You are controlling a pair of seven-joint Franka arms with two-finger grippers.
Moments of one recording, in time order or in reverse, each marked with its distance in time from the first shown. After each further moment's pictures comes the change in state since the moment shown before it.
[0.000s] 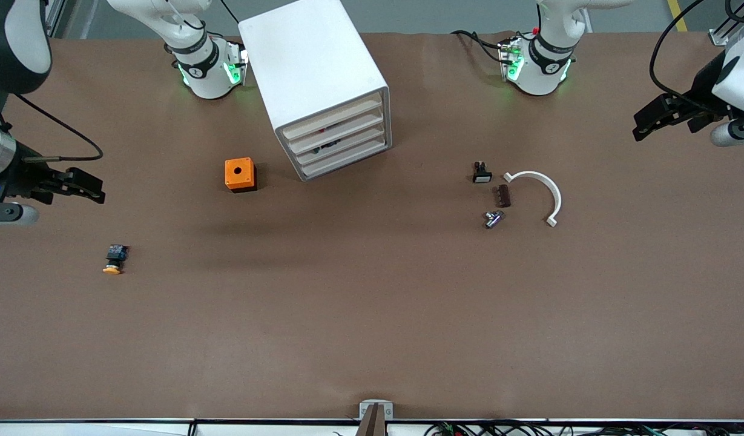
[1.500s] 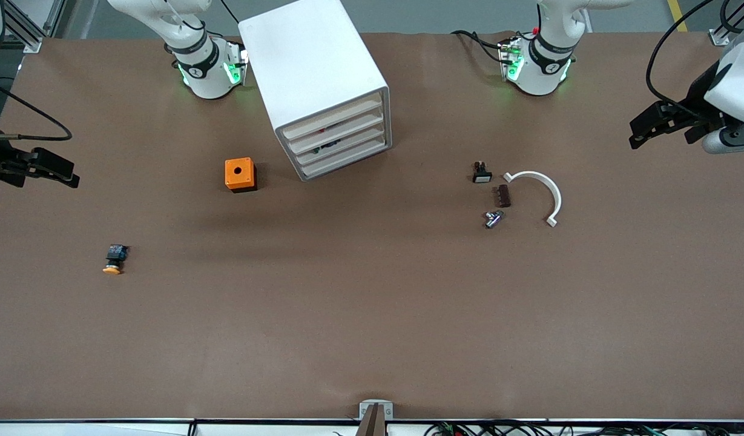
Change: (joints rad) left arm -0.005 0.014 0.005 -0.007 0.000 0.048 0.049; right arm -0.022 0.000 -0.012 0.096 0.018 -0.103 -0.001
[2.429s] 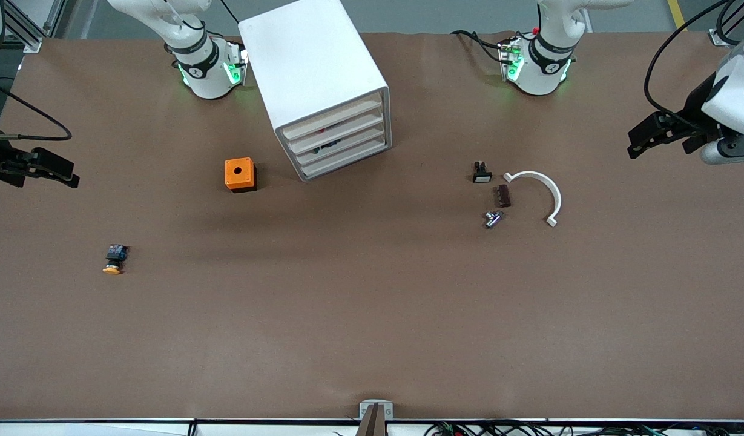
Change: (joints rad) left arm 0.001 0.027 0.000 0.000 0.000 0.053 0.000; right arm 0.000 0.000 0.000 0.000 0.000 0.000 0.000
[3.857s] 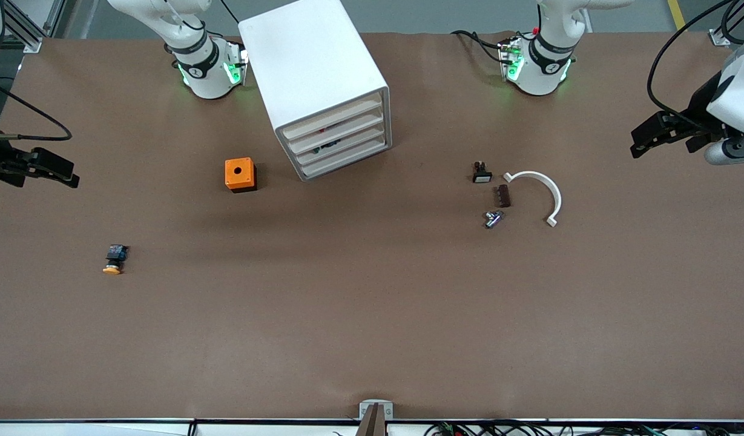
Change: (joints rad) left arm -0.003 0.013 0.004 0.038 0.004 -0.057 0.000; right arm 0.000 0.000 0.000 0.000 0.000 0.000 0.000
